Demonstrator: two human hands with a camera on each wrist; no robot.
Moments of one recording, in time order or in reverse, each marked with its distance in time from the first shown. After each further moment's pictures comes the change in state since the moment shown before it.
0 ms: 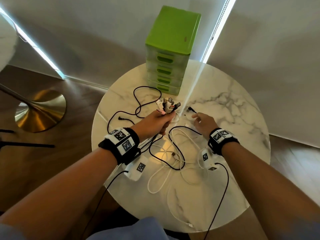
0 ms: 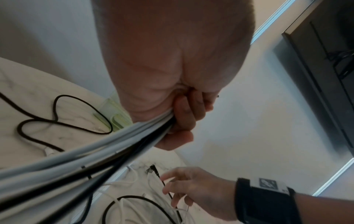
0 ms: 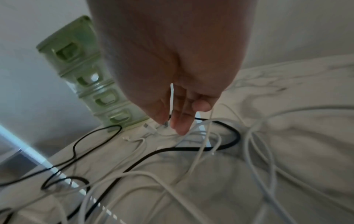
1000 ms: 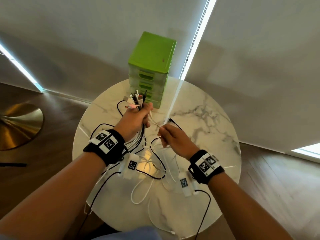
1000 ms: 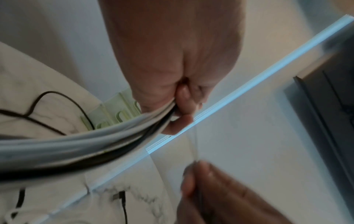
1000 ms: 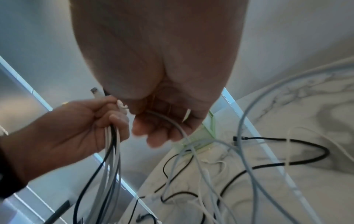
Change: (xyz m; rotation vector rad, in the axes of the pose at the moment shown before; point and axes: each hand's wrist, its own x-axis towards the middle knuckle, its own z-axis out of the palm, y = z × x) left_hand 0.014 0.024 -0.004 -0.327 0.223 0.231; right_hand -0.099 -0.076 -0.031 0.441 -0.118 -0.357
